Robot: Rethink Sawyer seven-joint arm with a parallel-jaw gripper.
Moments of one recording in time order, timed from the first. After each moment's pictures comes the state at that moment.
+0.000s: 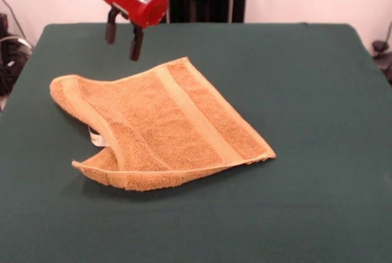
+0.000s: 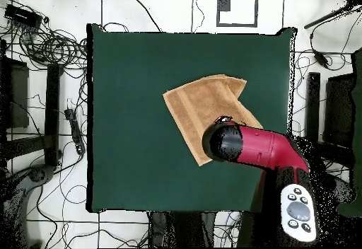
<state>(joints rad) -0.24 -0.64 -0.16 1.62 -0.25 0.49 2.32</state>
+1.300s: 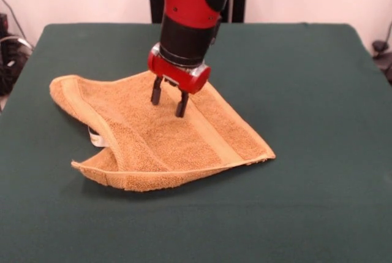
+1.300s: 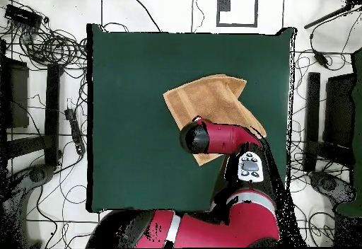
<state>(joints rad) -0.15 -0.36 -0.16 1.54 -0.23 0.29 2.32</state>
